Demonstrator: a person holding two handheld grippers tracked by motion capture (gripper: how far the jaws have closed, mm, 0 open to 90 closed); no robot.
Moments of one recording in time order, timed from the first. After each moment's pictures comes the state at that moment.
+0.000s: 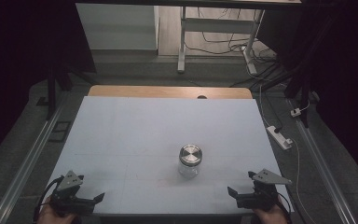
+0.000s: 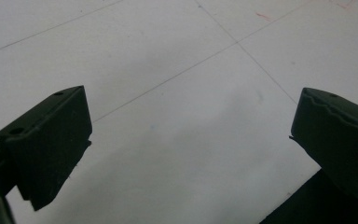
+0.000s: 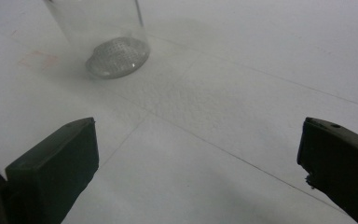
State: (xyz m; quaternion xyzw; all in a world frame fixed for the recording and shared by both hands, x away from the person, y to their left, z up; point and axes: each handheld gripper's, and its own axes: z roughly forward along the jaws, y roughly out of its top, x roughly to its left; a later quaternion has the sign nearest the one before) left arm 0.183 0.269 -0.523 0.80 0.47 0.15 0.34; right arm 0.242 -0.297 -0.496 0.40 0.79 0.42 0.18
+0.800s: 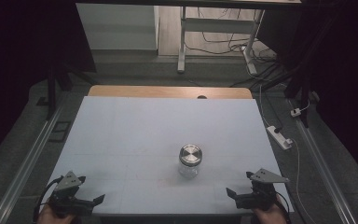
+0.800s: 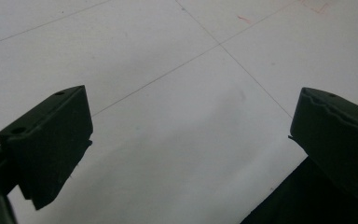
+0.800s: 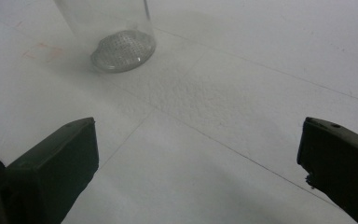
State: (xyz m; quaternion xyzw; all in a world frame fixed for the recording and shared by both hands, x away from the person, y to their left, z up) left arm 0.183 0.272 -0.522 0.80 0.46 0.13 0.36; right arm 0.244 -0.294 -0.496 0.39 0.81 0.41 0.17
